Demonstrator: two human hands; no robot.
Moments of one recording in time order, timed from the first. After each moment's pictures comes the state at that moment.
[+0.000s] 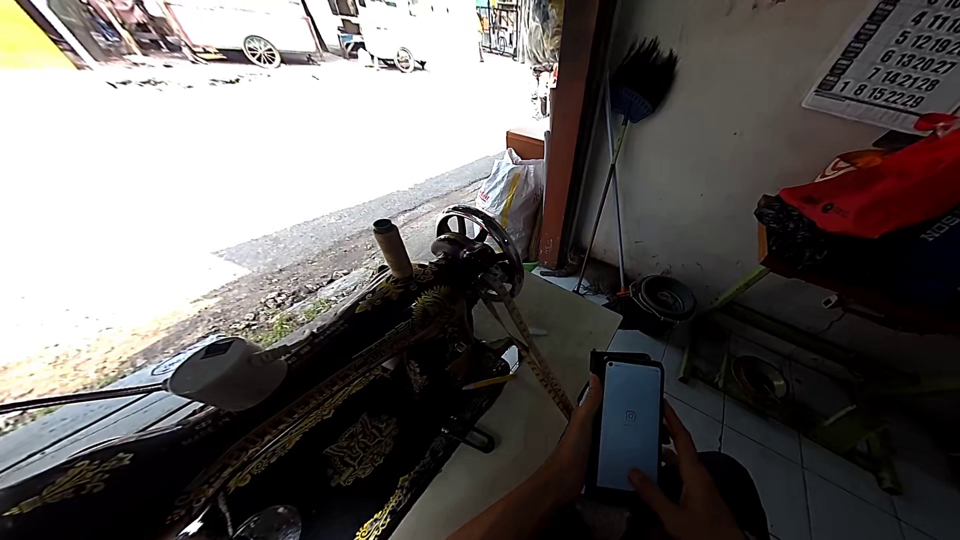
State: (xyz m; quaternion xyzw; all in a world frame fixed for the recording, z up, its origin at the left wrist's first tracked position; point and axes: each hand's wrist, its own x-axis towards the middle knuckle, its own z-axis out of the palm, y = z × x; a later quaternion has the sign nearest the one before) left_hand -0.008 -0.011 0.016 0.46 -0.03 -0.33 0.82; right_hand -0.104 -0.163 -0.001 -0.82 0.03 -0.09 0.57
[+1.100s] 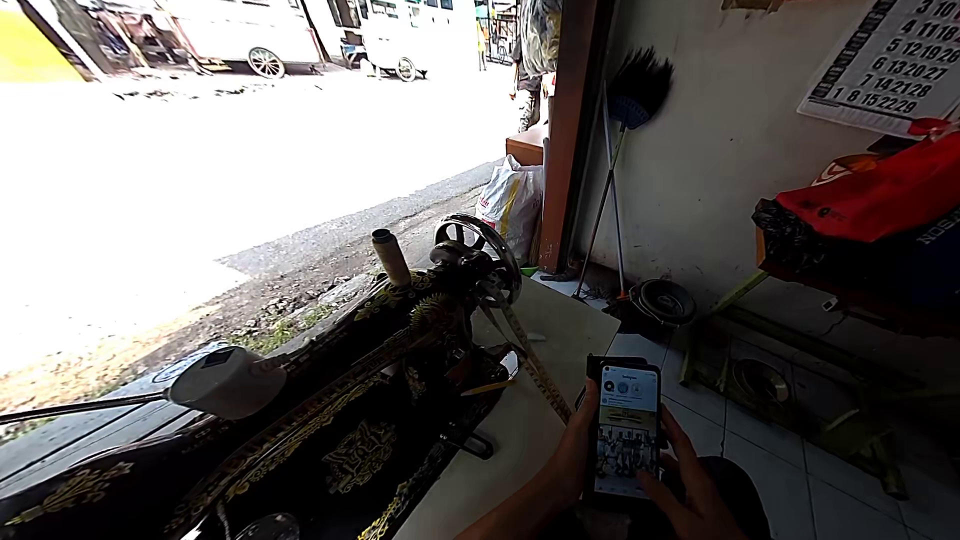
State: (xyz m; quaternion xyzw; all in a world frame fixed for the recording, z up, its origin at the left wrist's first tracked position) left_hand -0.007 -0.011 0.014 0.42 -0.04 -0.35 0.84; right_hand -0.104 -0.171 0.000 -0.79 0.00 -0.05 0.61
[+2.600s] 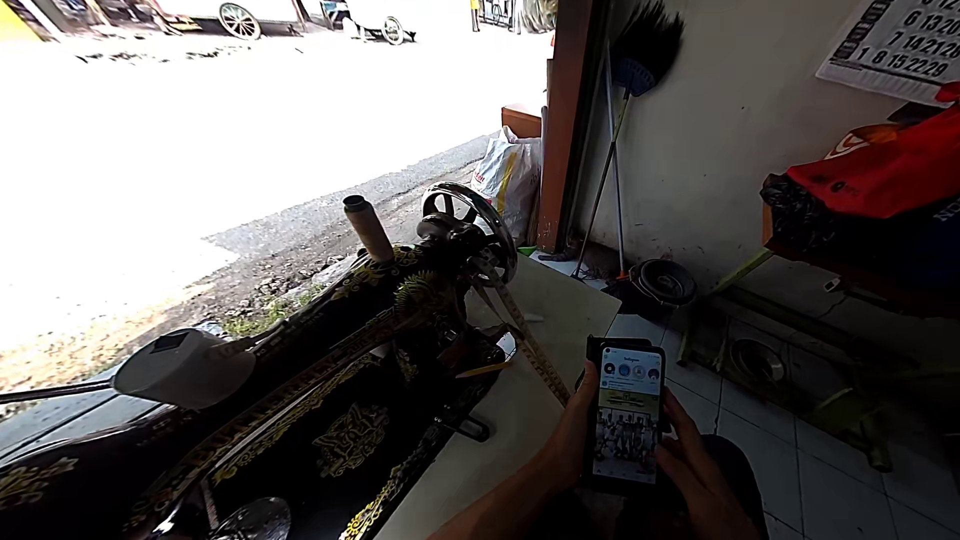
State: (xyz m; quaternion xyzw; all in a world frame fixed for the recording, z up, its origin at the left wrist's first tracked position) left_hand -0.008 -0.011 0.014 0.41 -0.04 -0.35 0.84; right_hand -0.106 -0.175 0.002 -0.78 -0.02 -0.06 0.63
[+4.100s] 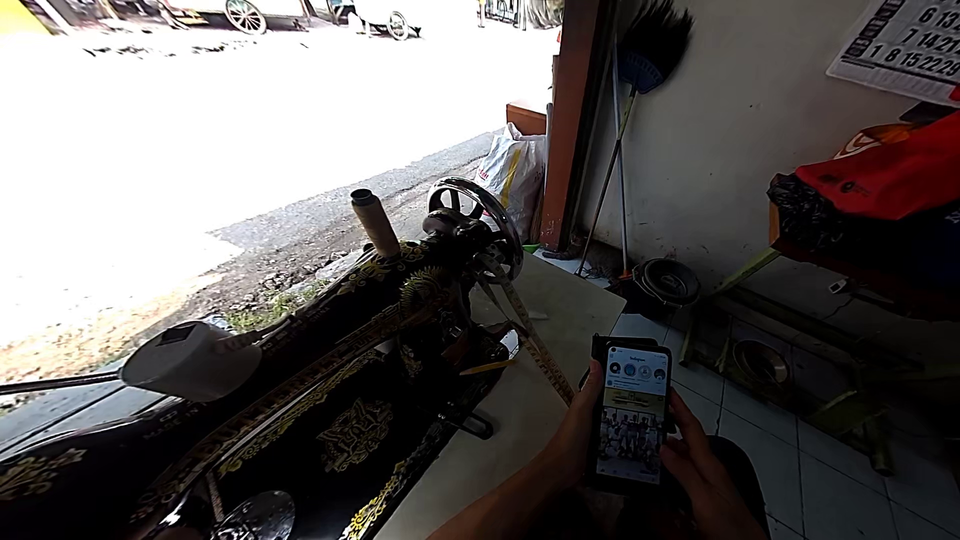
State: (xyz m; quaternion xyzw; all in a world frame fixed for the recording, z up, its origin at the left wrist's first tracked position) left_hand -0.007 -0.011 0.014 0.41 -0.05 -0.34 0.84; right_hand -0.105 -0.176 0.002 -0.78 -0.01 -0.06 0.62
